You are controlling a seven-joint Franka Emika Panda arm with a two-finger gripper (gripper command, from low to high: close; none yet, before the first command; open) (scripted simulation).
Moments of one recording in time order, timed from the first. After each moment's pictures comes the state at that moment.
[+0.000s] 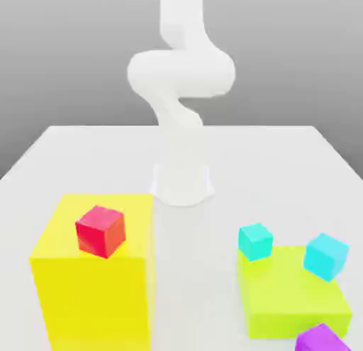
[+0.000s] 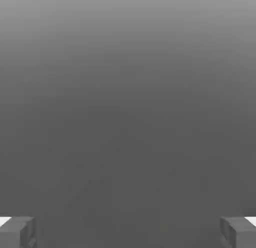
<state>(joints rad) 0.01 -0.71 0.02 -2.29 0.00 2.32 0.80</state>
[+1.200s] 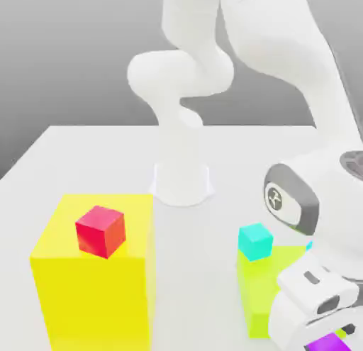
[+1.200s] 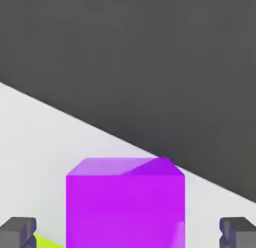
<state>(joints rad) 0.23 0.56 0.14 -2.15 -0.18 2.70 0.86</state>
